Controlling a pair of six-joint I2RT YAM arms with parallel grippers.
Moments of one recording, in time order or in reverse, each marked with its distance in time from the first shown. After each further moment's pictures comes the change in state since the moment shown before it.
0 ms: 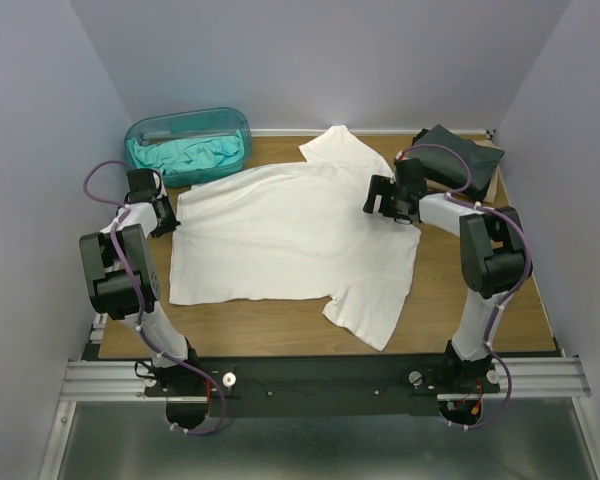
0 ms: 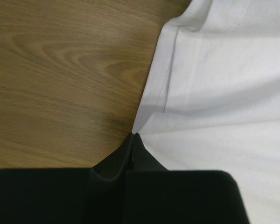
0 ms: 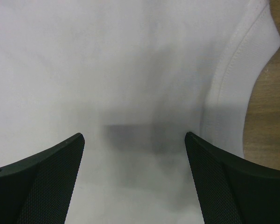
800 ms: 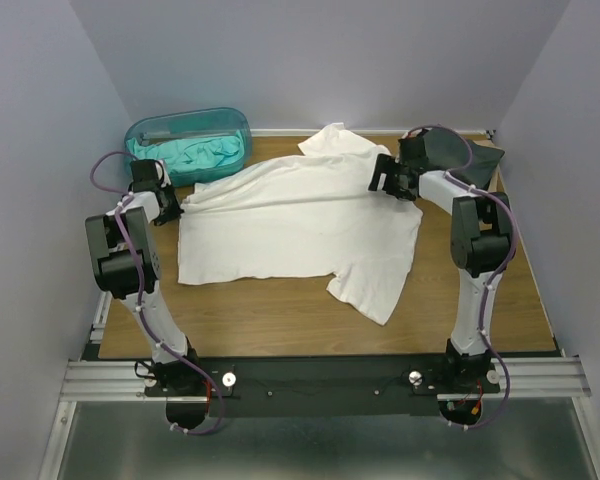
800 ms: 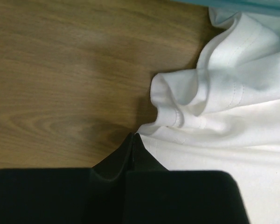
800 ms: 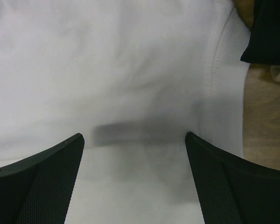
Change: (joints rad) left arm -0.005 0.167 0.143 0.055 0.074 -0.008; right arm -0.061 0.198 0.316 -0.130 0.007 0.012
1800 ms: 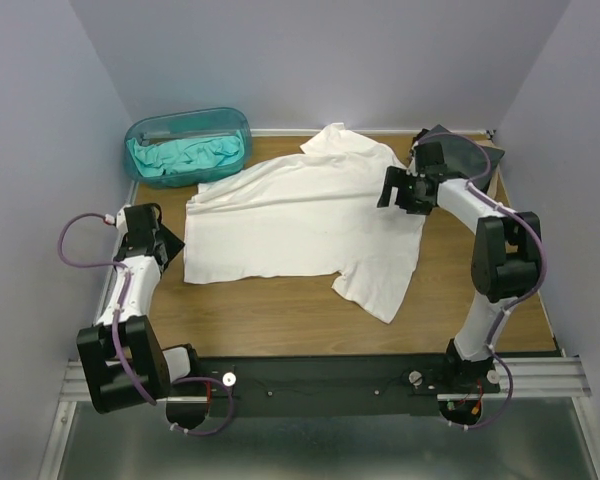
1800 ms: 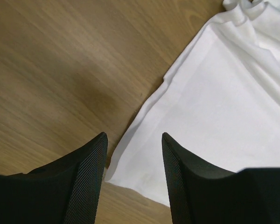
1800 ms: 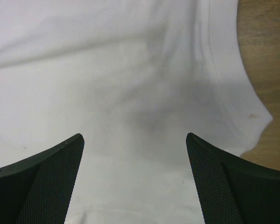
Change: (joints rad) left arm -0.021 -0.727 -0.532 -0.108 -0.222 -0.481; right arm -0.031 -0.222 -0.147 -0.180 -0.105 -0.062
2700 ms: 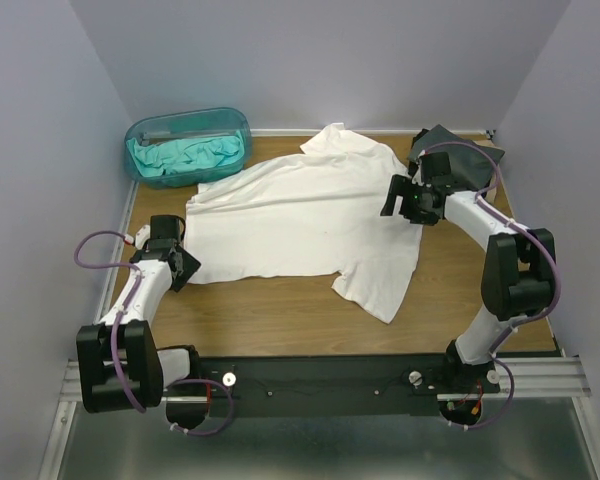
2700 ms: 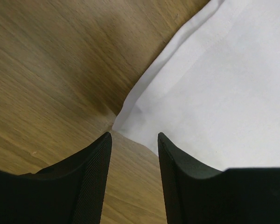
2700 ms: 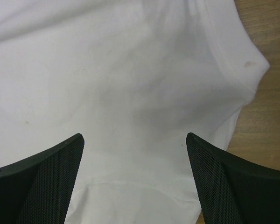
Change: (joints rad) left arm -0.148 -0.015 -0.064 -0.205 -0.068 -0.190; right arm 0.000 -0.180 -0.169 0.002 0.000 0.039
